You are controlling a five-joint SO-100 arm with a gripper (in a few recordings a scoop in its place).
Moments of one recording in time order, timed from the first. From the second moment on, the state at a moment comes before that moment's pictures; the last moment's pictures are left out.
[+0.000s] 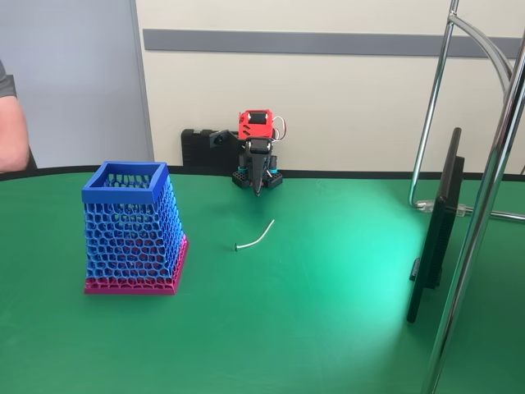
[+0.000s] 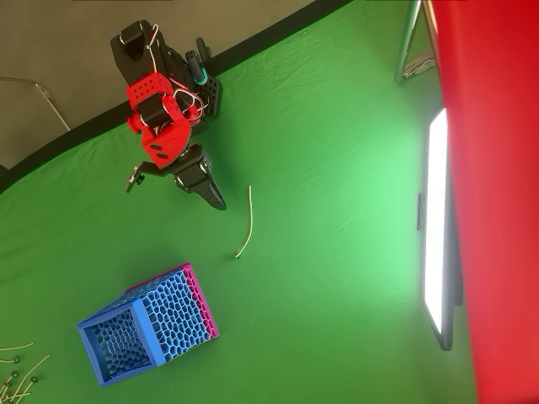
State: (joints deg) arm -1.8 190.1 176.2 49.2 -4.7
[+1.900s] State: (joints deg) arm 2.6 161.9 162.0 44.6 -5.6
